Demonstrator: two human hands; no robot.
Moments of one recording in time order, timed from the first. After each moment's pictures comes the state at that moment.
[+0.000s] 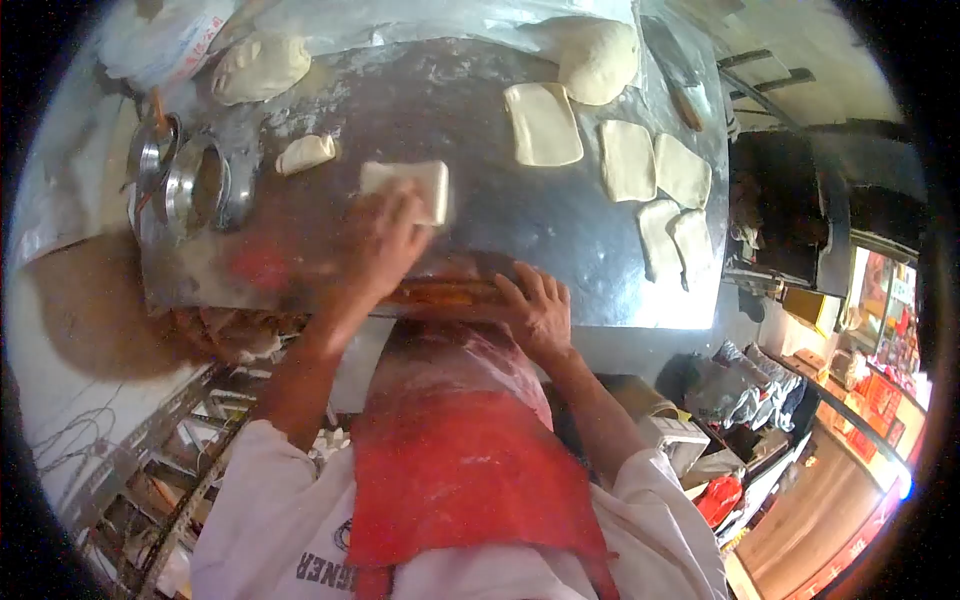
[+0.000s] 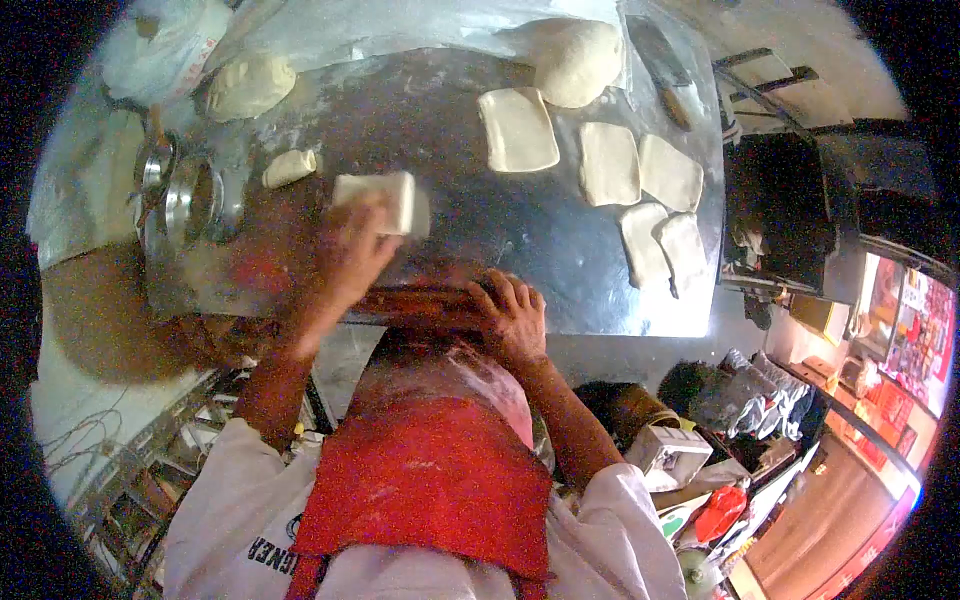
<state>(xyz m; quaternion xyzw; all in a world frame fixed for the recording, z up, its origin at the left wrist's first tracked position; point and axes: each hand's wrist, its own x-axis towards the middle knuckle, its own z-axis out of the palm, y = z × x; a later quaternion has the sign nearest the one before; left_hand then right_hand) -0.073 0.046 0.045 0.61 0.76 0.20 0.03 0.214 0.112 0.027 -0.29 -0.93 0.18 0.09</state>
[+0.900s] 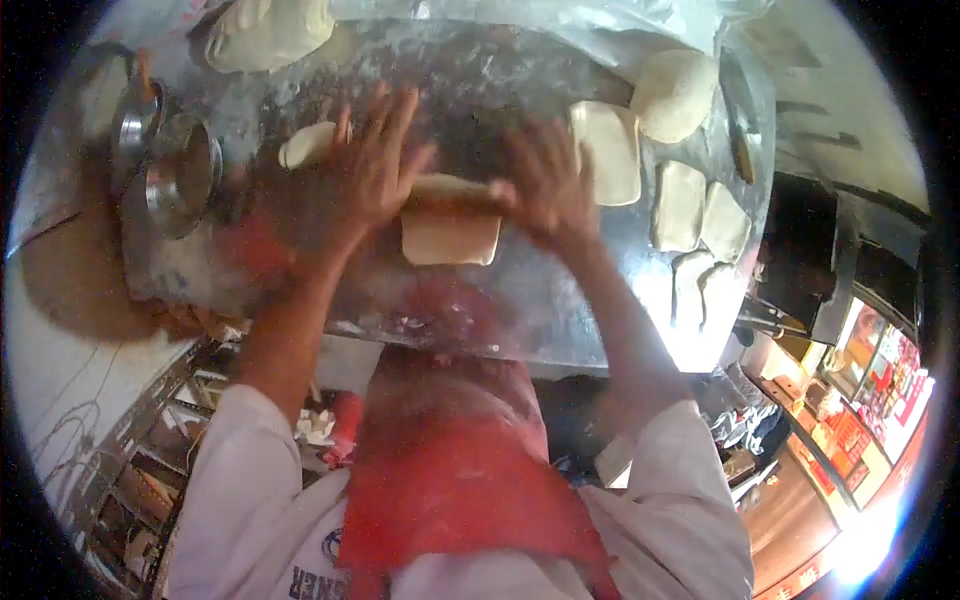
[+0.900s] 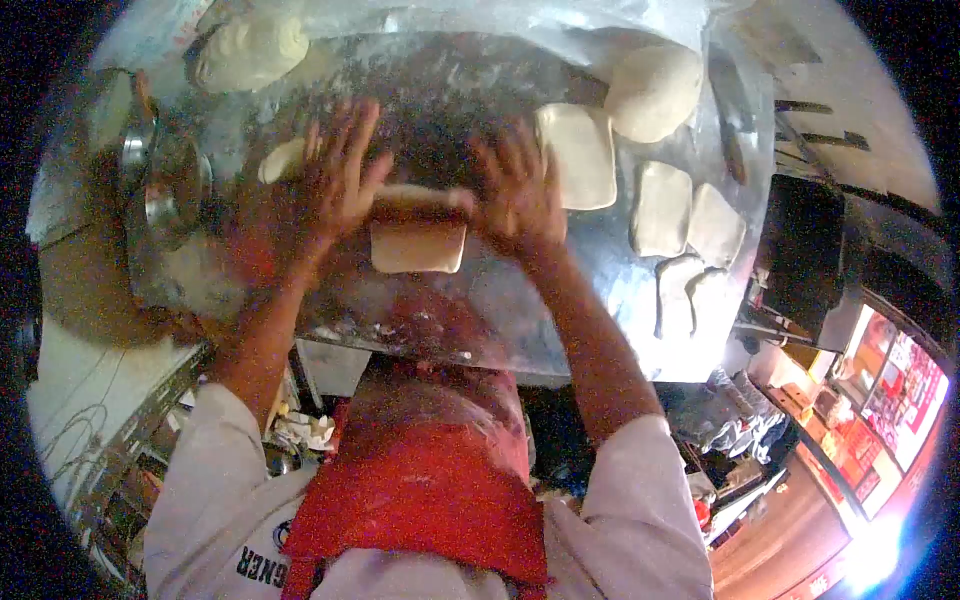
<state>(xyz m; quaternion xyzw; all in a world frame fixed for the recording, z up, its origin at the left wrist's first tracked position) -0.187 0.101 -0.006 0.59 0.79 0.17 0.01 0.044 0.256 0.001 -0.20 -0.98 0.10 0.03</state>
